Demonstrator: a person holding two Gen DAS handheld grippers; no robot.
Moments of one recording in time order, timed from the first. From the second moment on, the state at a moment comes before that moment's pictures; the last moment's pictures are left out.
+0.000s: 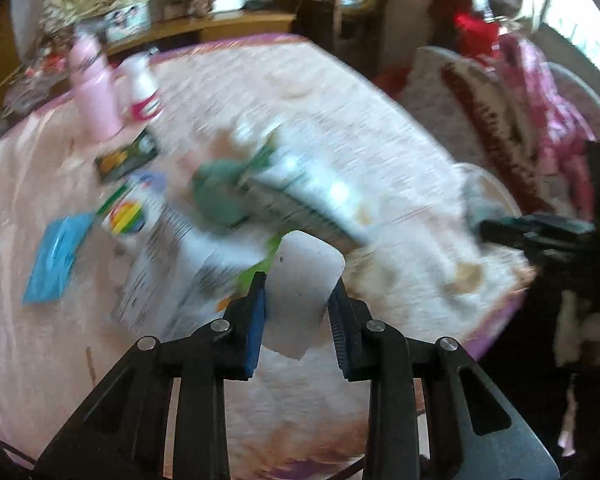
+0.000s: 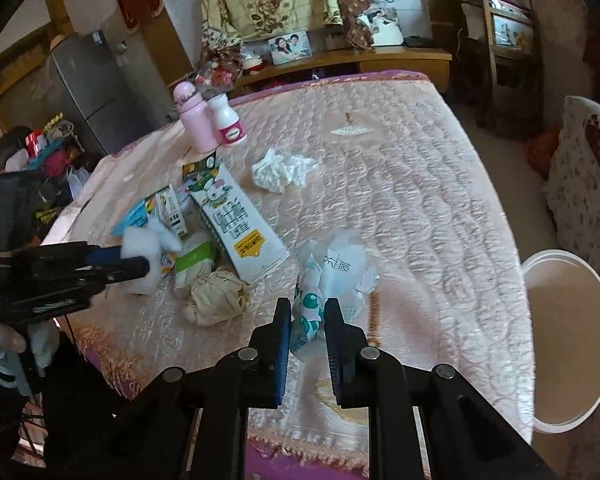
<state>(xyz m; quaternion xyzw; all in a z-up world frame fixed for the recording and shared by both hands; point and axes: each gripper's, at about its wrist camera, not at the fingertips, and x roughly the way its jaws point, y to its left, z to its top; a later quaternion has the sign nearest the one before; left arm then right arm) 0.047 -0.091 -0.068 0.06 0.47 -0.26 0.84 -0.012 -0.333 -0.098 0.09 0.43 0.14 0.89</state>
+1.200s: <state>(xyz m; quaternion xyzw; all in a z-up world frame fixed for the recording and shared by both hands) 0.062 -0.408 -0.081 0.03 0.46 -0.41 0.79 -0.053 -0.581 -0.139 0.16 0.44 -0.10 0.88</state>
